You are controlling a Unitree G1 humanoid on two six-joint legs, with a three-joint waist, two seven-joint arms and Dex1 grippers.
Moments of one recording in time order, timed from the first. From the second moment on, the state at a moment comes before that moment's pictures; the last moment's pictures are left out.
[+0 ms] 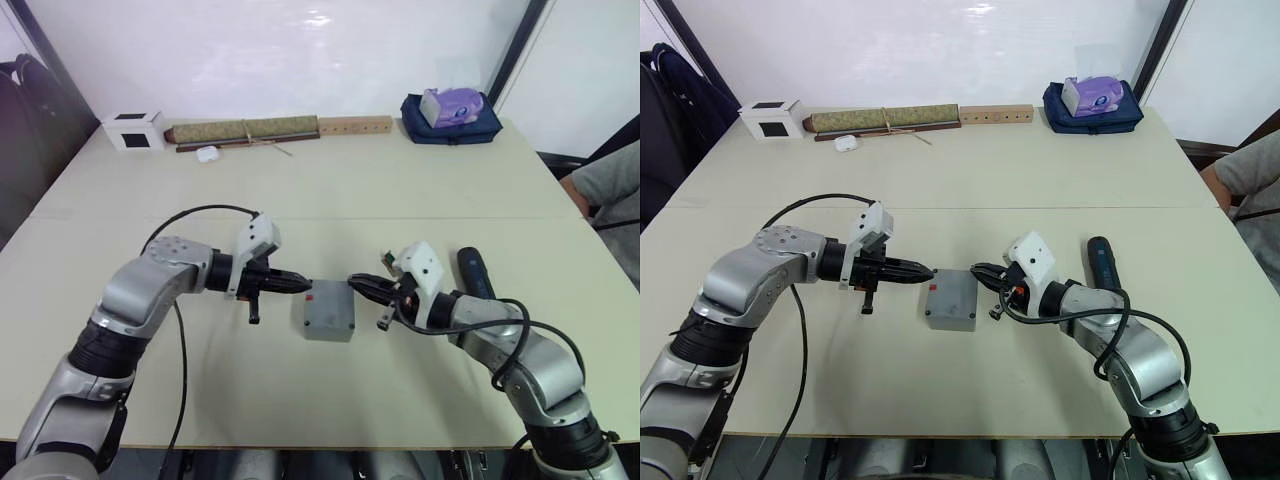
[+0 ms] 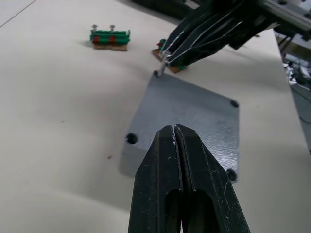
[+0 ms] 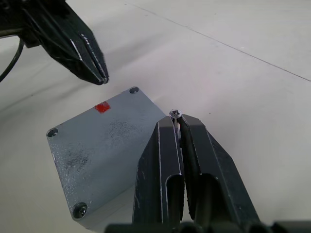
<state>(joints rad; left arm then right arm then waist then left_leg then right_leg) -0.59 0.67 -0.20 -0.16 -0.47 0.78 -1.15 -0.21 -0.53 0.10 -0.53 0.45 0.73 0.57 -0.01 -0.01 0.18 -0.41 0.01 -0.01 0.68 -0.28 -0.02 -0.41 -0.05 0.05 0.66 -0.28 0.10</state>
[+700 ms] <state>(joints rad) -0.59 0.67 -0.20 -0.16 -0.47 0.78 -1.14 -0.20 -0.55 0.14 -0.50 0.37 0.67 0.61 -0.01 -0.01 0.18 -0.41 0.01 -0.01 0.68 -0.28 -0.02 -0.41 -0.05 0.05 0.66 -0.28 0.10</state>
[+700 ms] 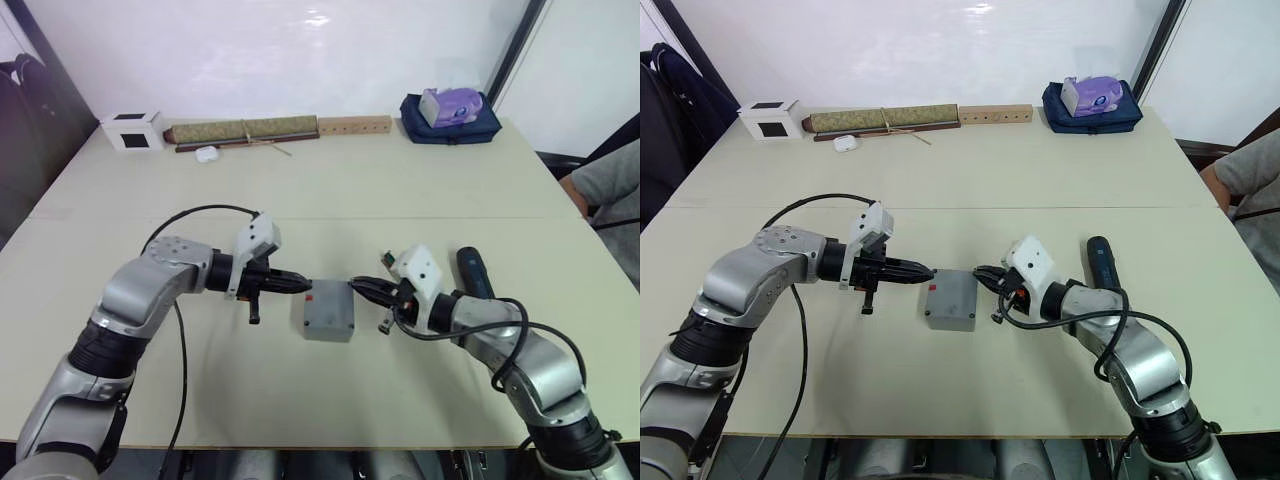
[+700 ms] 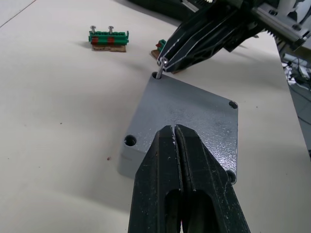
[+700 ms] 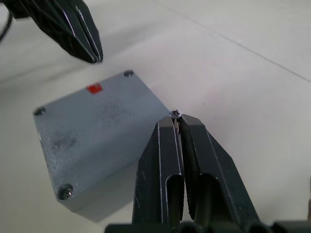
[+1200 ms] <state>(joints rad) -0.59 0.67 -0.20 -0.17 -0.47 0.78 -1.14 -0.20 -0.55 0.15 -0.49 0.34 0.65 0.61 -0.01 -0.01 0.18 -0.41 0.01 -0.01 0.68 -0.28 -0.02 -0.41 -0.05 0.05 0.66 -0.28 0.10</state>
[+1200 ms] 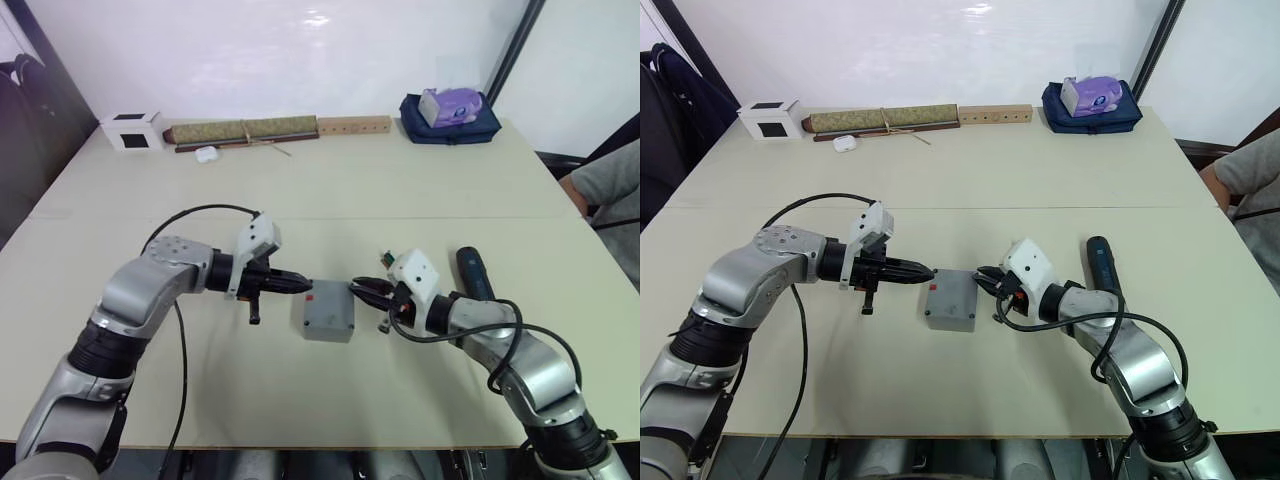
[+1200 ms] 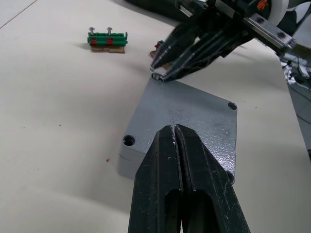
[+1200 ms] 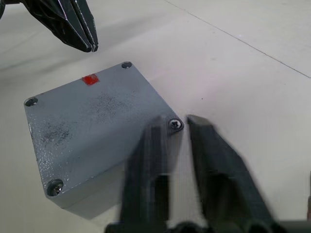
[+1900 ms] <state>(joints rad) -0.73 0.59 -0.30 -0.17 -0.46 0.61 -1.31 -0.32 -1.09 -0.35 -0.32 0.67 1.43 0.64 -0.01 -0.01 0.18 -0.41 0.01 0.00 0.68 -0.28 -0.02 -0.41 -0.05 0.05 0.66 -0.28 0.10</state>
